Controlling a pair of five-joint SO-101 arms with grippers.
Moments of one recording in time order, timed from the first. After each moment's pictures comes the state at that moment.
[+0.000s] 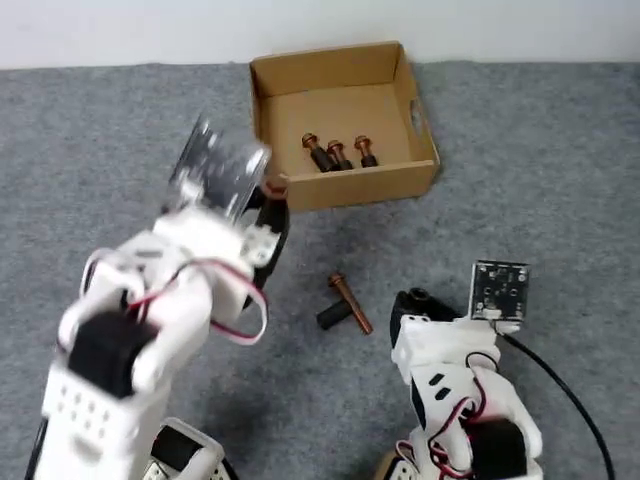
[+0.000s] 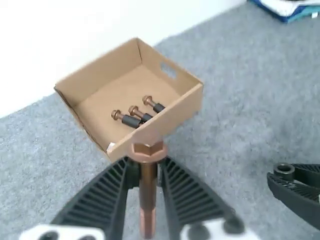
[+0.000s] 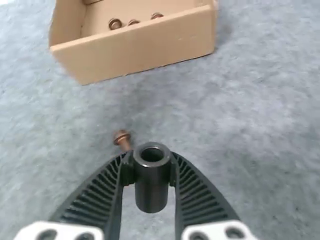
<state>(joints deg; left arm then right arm) 23.7 -49.0 18.9 74.2 2.2 -13.4 -99.7 71.7 72.1 -16.0</state>
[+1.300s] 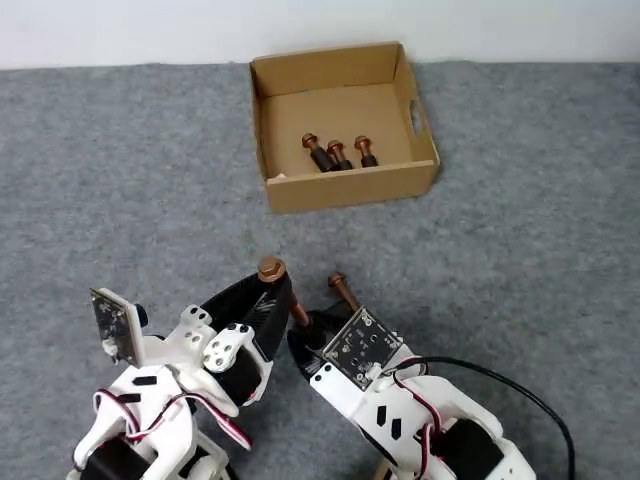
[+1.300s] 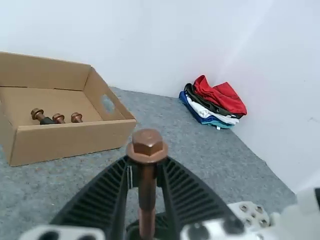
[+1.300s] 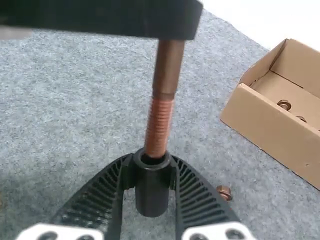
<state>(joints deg) 32.2 -103.4 69.7 56.1 36.6 -47.6 -100.0 76.0 57.8 8.8</state>
